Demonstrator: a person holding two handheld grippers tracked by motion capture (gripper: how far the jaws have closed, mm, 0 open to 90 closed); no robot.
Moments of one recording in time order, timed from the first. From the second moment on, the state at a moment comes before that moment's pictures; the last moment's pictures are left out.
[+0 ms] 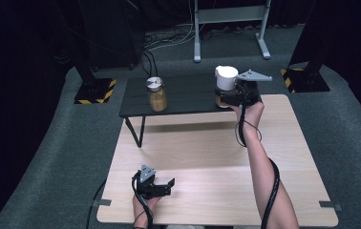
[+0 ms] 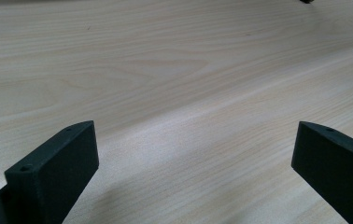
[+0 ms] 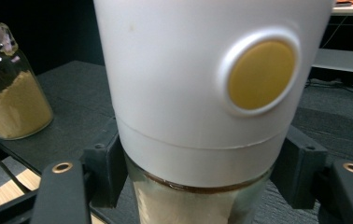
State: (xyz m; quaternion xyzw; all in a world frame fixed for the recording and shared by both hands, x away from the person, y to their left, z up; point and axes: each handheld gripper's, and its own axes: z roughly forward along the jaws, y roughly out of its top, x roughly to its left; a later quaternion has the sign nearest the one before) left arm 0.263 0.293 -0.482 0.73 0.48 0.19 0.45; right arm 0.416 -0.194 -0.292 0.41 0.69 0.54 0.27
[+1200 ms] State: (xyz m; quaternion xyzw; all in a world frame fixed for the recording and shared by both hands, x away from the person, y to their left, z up) left arm 0.260 0.294 -0.483 0.73 0.48 0.19 0.46; right arm 0.408 -0.189 -0.304 0.41 0.68 0.53 0.30
